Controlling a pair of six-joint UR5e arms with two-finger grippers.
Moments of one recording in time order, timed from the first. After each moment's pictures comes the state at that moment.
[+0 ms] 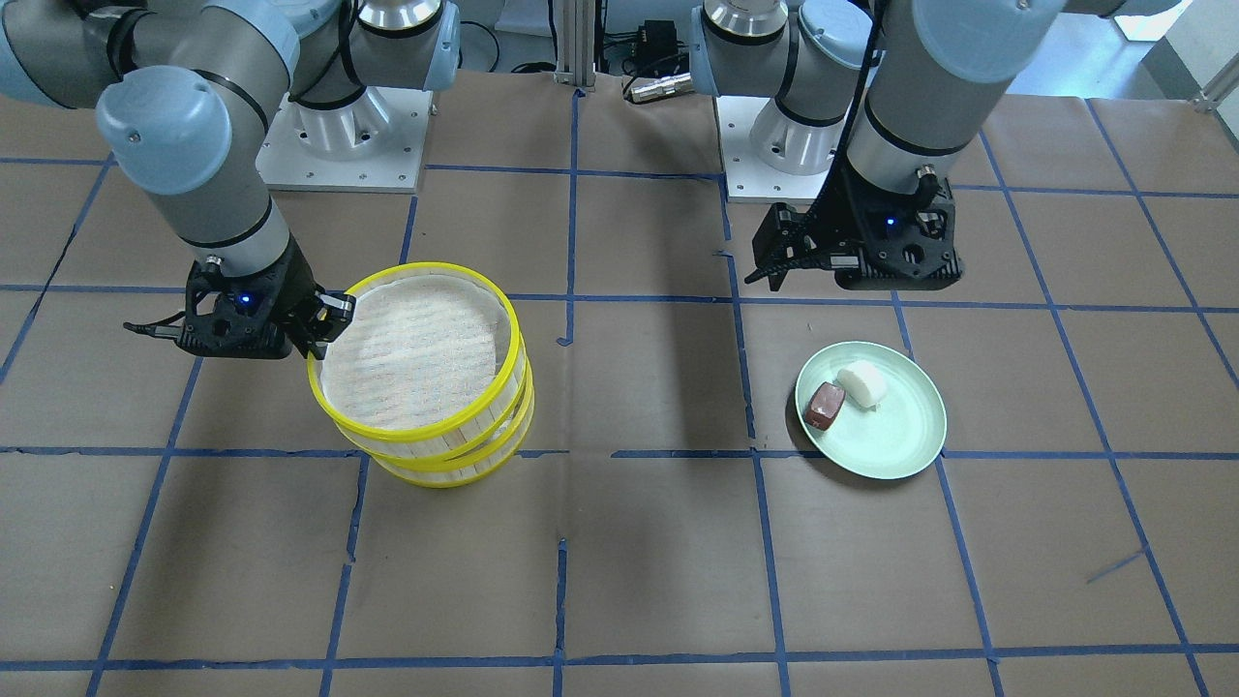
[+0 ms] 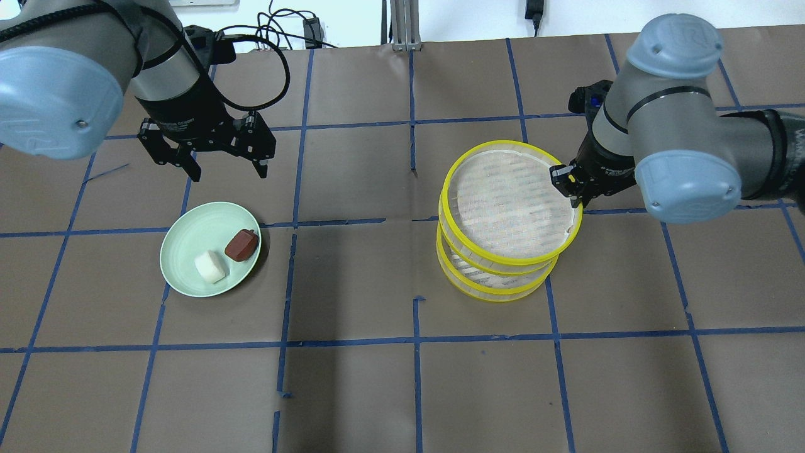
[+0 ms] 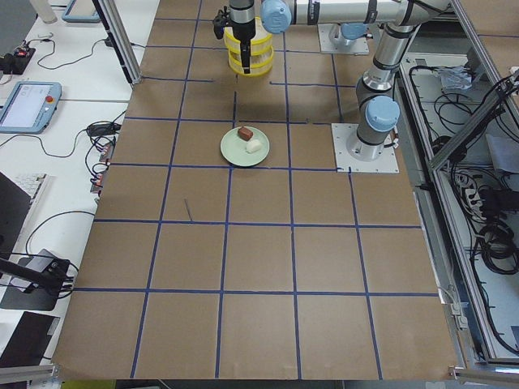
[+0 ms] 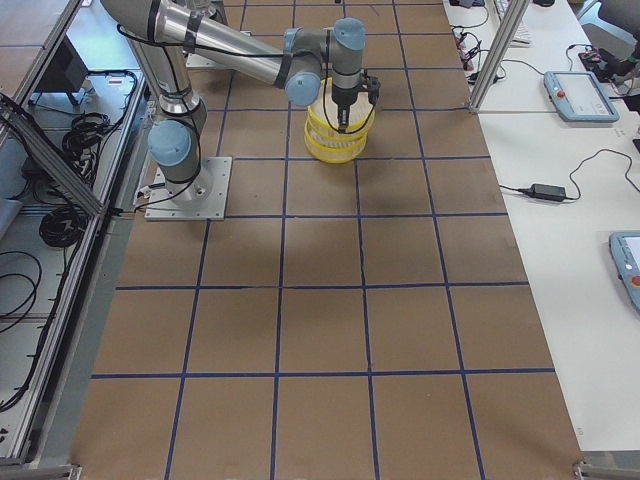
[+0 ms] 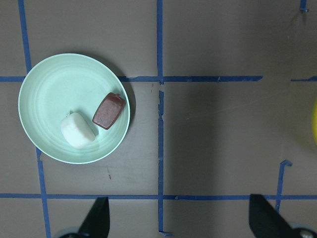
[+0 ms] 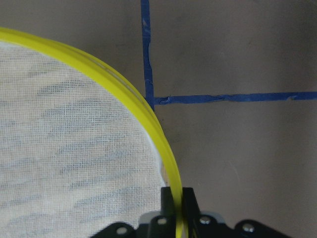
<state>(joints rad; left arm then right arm) -1.53 -1.64 -1.60 -1.54 1.58 0.00 1.51 -1.51 1.89 -1.96 -1.57 -0.04</state>
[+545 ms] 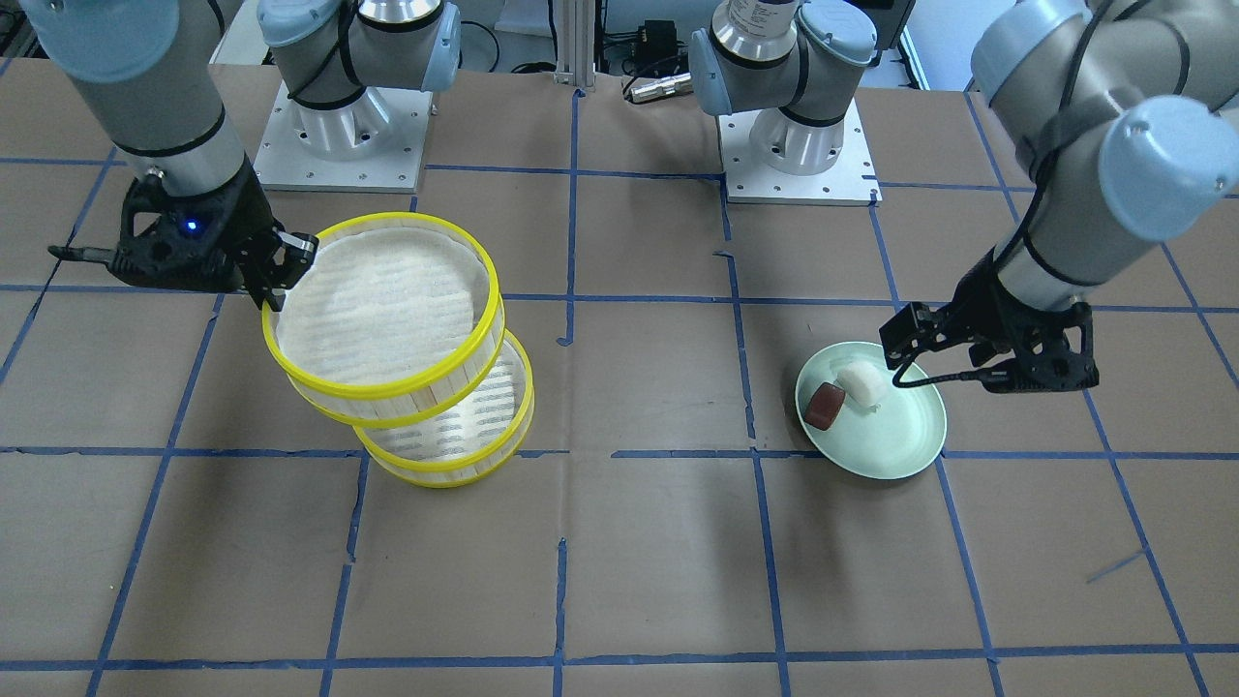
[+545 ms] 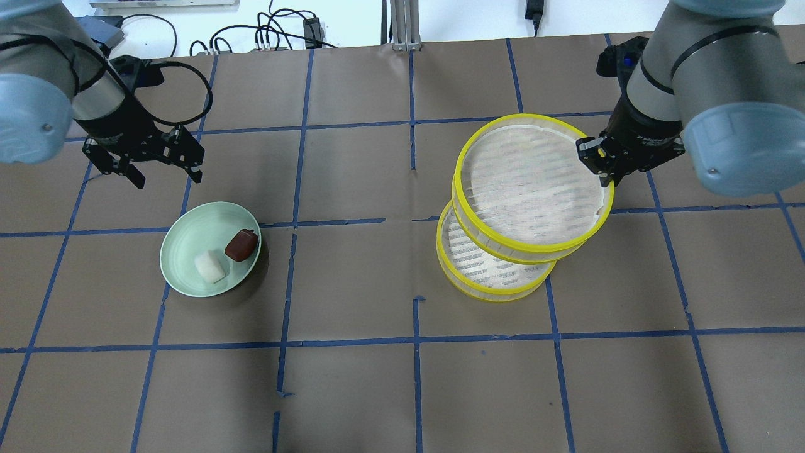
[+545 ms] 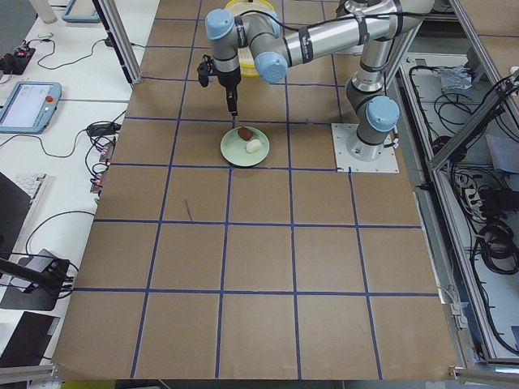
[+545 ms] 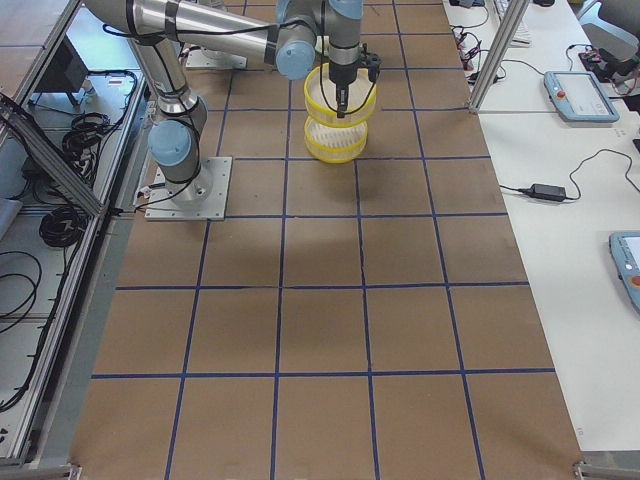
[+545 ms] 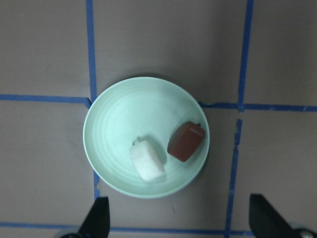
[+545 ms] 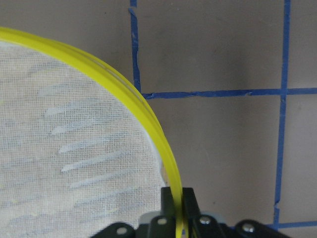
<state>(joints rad) -1.31 -1.75 -1.72 -1.34 1.58 0.21 1.50 -1.61 1.77 -1.77 -1.64 -0.05</state>
